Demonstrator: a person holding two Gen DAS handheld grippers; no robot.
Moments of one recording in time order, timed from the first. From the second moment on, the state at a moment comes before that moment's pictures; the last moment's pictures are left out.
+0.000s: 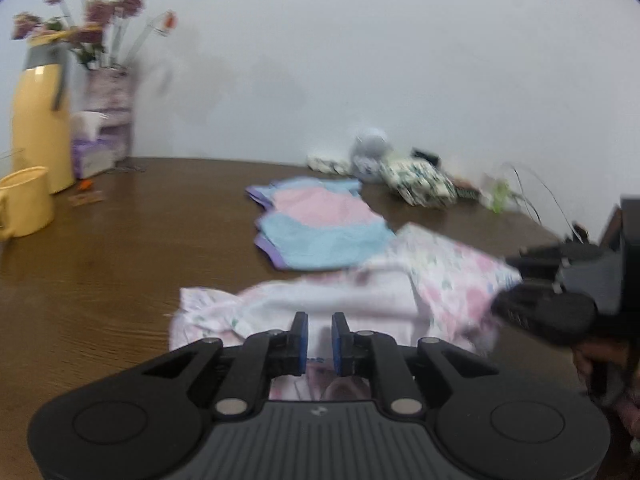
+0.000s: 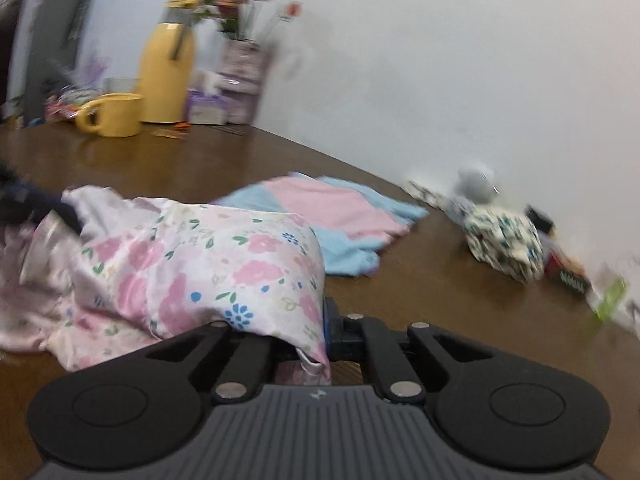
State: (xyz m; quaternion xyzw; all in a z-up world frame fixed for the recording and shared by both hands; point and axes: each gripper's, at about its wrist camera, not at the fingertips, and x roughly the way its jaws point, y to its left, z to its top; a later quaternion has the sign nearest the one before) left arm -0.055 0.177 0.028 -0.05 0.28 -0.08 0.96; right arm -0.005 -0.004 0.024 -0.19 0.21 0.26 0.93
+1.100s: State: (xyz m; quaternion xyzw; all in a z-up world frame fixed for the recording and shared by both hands) left arm -0.081 0.146 0.016 0.15 0.33 -0.09 0.93; right arm -0.001 0.006 0.001 -0.22 0.24 0.25 0.91
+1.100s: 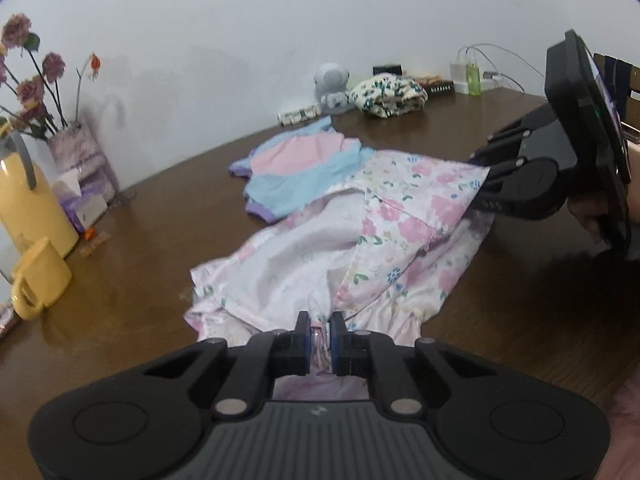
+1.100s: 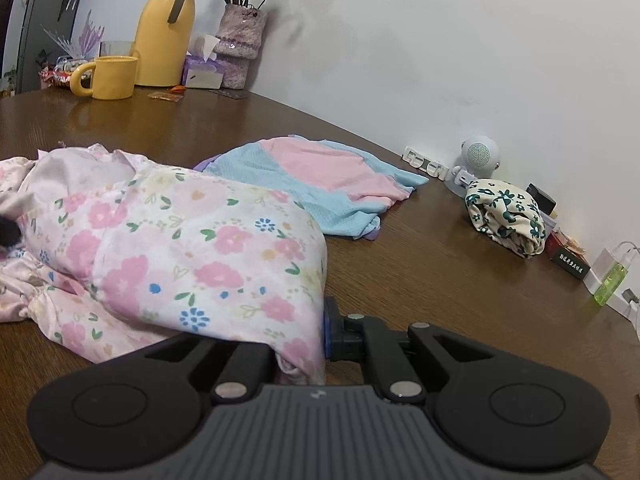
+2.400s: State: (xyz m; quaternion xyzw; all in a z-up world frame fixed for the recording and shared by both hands) left arm -0.027 0.152 0.002 0.04 0.32 -0.09 0.94; right arm 0.031 -0.018 0.012 -0.22 0.23 0.44 0.84
